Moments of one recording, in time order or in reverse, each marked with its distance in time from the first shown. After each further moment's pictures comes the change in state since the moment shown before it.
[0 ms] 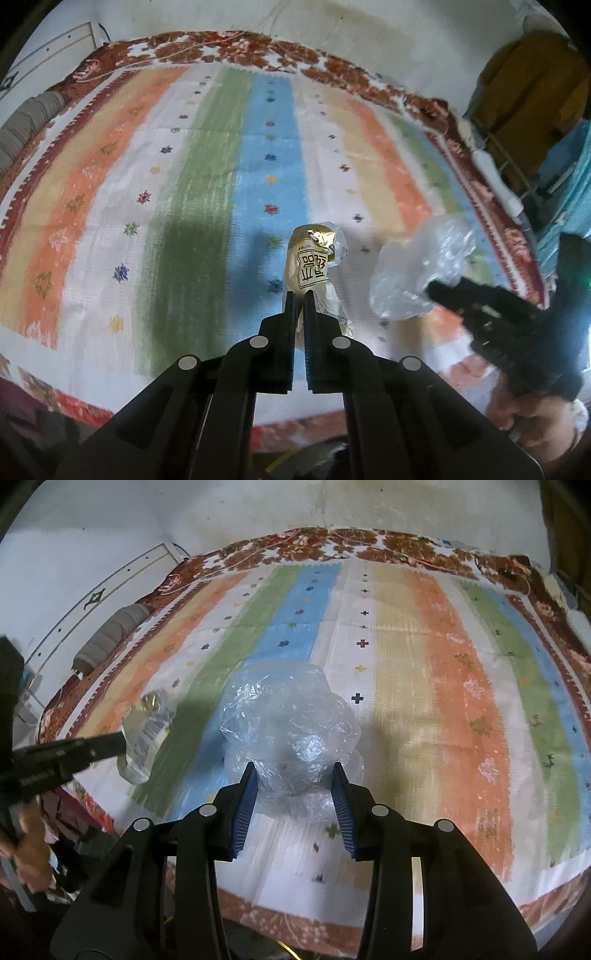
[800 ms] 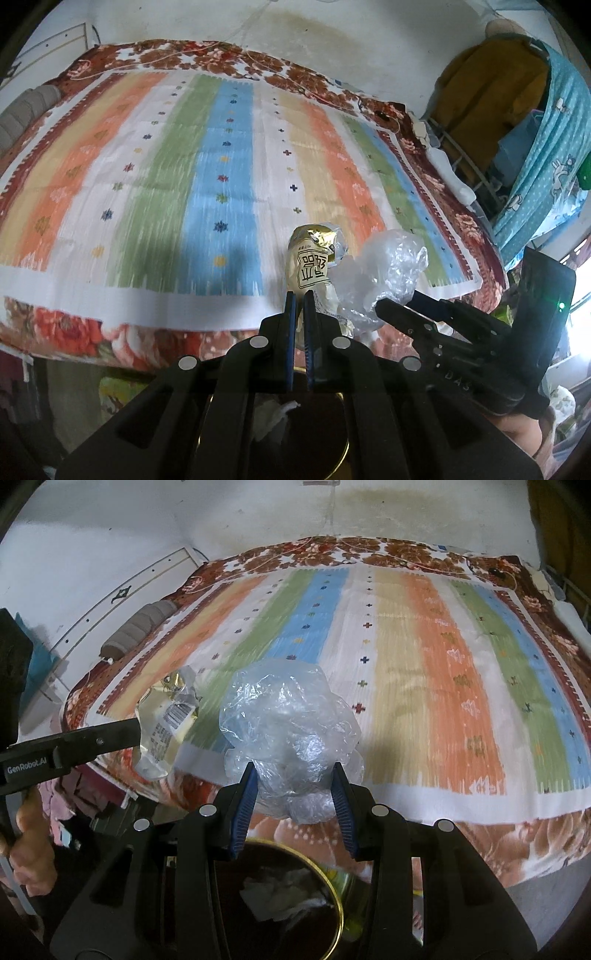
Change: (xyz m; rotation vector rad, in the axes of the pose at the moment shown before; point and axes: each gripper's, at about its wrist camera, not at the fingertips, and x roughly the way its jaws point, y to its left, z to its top) left arm -0.073 -0.046 -0.092 0.010 -0.038 -0.112; right arm -0.091 0.029 -0.095 -0.002 -0.030 0.031
